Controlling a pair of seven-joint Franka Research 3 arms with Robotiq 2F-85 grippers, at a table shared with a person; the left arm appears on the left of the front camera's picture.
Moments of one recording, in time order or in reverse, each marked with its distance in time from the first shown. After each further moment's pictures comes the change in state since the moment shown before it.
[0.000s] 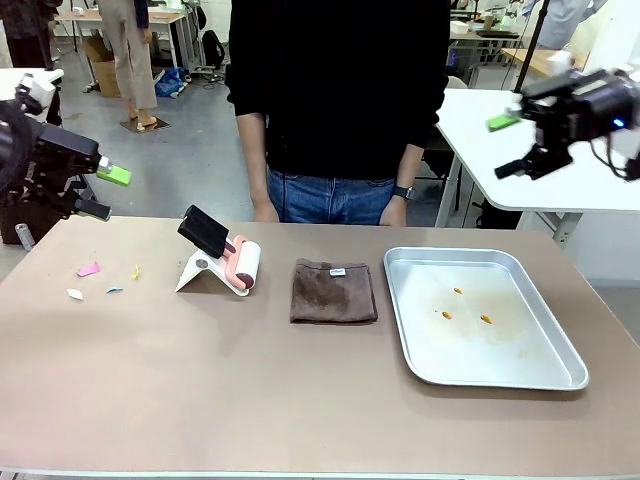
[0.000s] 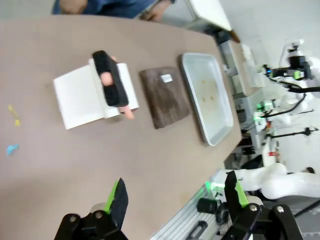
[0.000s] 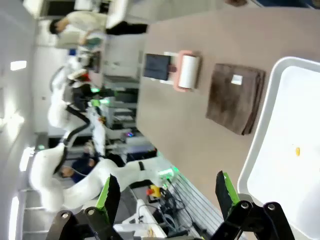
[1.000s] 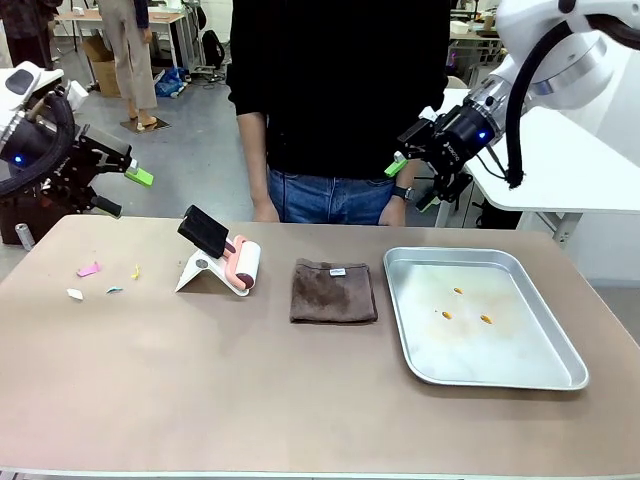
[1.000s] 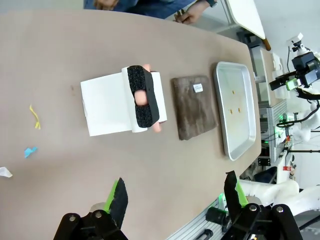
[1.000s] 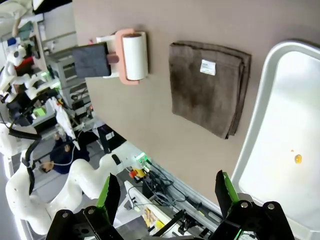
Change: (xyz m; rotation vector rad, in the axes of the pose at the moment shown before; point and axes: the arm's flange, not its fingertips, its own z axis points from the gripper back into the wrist) left arm 0.035 0.007 -0.024 0.131 0.018 0.081; right arm 0.089 -0.014 -0.139 -0.231 0.273 -0.187
